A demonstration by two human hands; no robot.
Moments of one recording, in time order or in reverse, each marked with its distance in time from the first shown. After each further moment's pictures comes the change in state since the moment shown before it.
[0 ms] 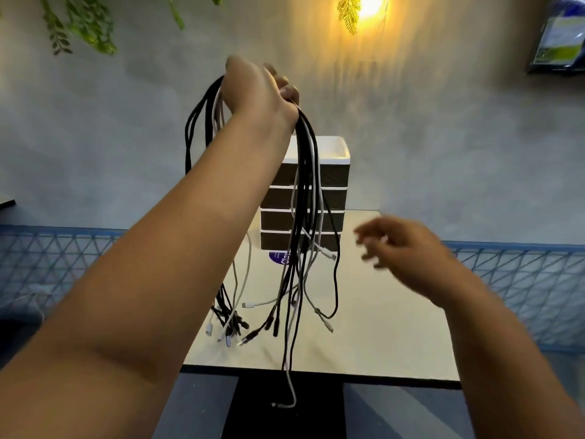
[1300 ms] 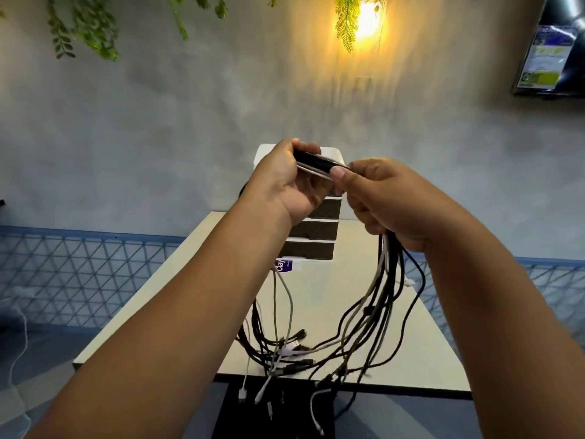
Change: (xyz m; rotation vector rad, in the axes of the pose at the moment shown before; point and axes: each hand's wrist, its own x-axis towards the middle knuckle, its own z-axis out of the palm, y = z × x) left_hand -0.049 -0.030 -0.060 0.331 -0.167 -0.480; right_hand 0.025 -0.089 -0.023 0.324 -0.104 -0.079
